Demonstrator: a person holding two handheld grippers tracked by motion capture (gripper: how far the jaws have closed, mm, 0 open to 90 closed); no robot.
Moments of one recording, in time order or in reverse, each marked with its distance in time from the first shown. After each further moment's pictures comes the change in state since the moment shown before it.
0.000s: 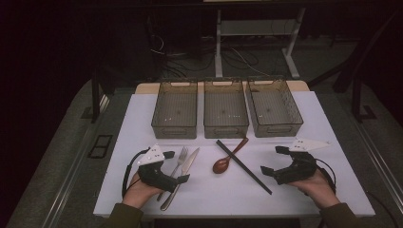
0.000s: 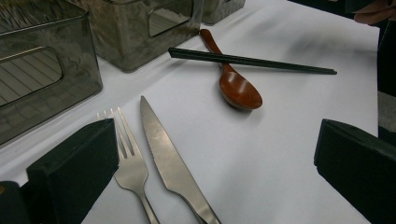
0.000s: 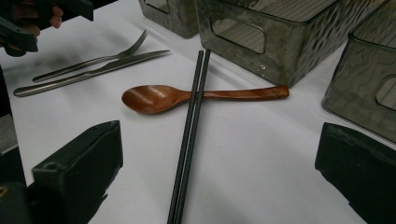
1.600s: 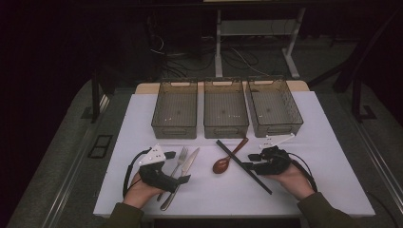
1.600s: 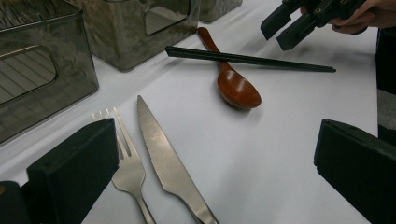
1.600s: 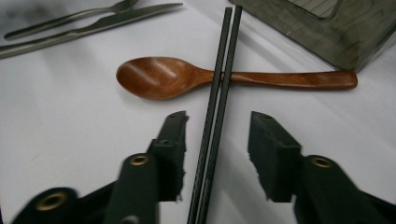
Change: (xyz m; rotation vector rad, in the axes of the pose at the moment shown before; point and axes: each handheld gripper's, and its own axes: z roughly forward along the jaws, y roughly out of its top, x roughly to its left) left arm -0.001 -0.001 0.003 0.000 -0.006 0.001; right arm 0.012 0.015 0.060 0.219 0.028 -0.042
